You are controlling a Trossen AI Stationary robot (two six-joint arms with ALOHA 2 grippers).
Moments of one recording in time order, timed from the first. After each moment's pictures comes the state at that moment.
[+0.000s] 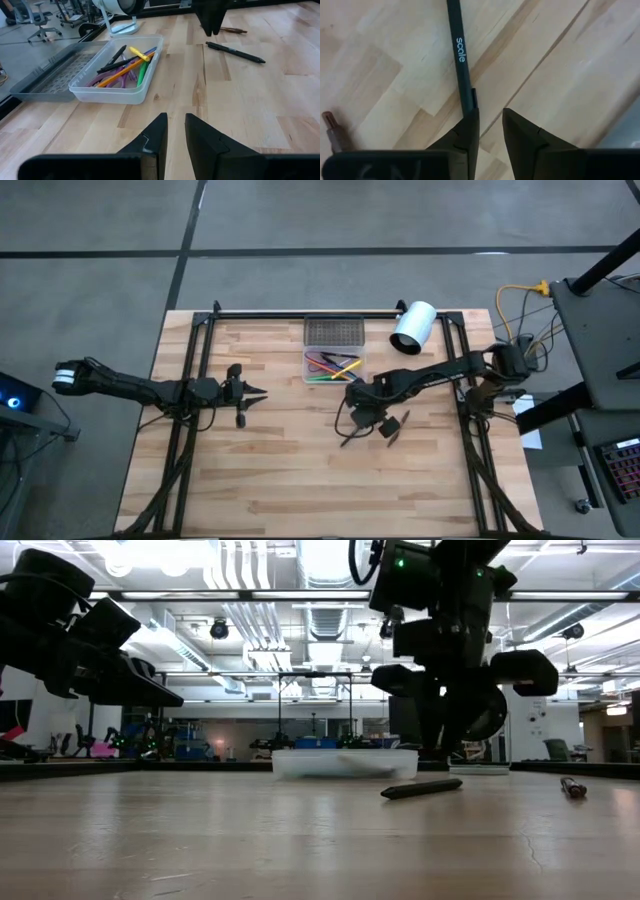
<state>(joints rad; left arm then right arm) -0.04 0.62 0.01 0.32 -0.24 0.06 0.05 1.72 1.07 -0.65 -0.03 -0.60</state>
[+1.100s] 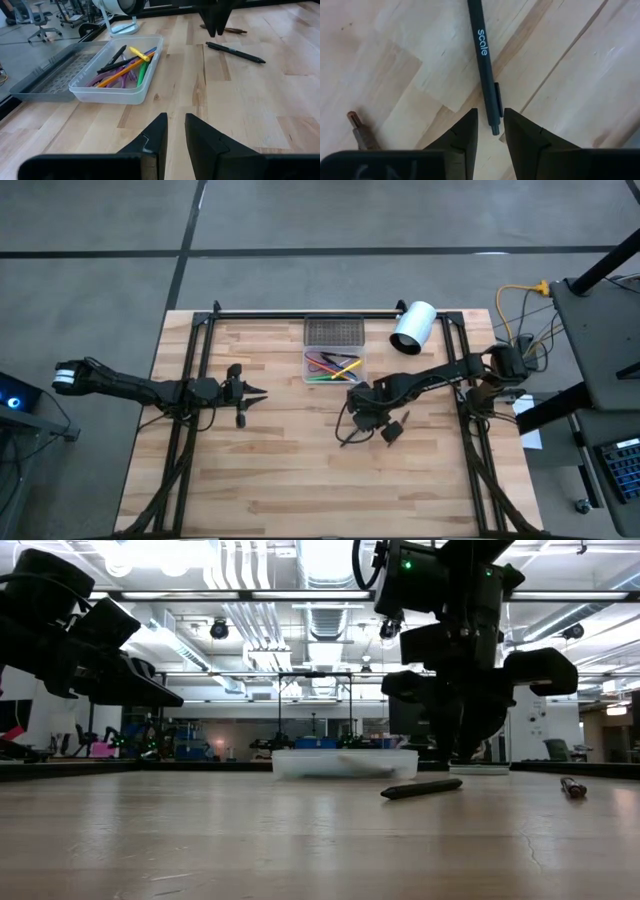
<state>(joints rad) -0.04 0.62 0.01 0.32 -0.24 0.06 0.08 1.74 1.07 -0.70 -0.03 -0.52</state>
